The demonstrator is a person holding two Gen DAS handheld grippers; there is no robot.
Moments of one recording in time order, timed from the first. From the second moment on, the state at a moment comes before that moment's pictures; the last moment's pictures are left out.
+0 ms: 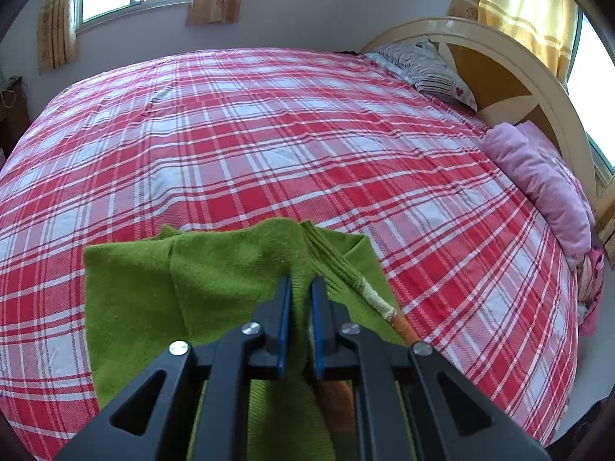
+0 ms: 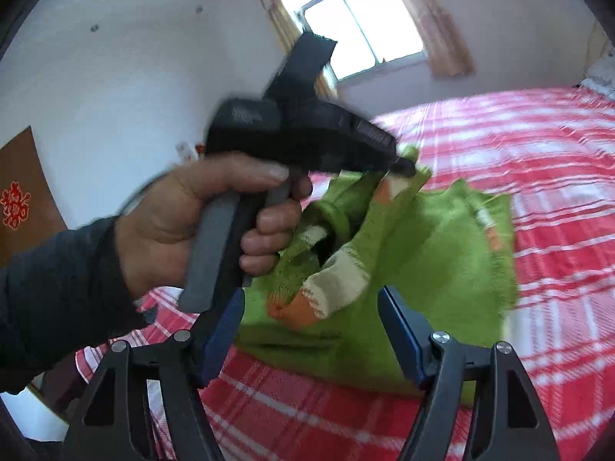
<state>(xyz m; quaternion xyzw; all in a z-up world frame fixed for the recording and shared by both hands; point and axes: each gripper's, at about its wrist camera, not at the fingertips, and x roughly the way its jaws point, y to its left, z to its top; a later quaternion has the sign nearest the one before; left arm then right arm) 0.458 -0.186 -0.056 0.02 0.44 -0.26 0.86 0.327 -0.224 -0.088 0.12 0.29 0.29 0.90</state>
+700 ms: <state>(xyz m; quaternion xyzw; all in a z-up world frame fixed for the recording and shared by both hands) 0.427 -0.225 -0.054 0.05 0.39 -0.27 0.88 0.309 -0.335 -0.104 0.26 0.30 0.11 0.91</state>
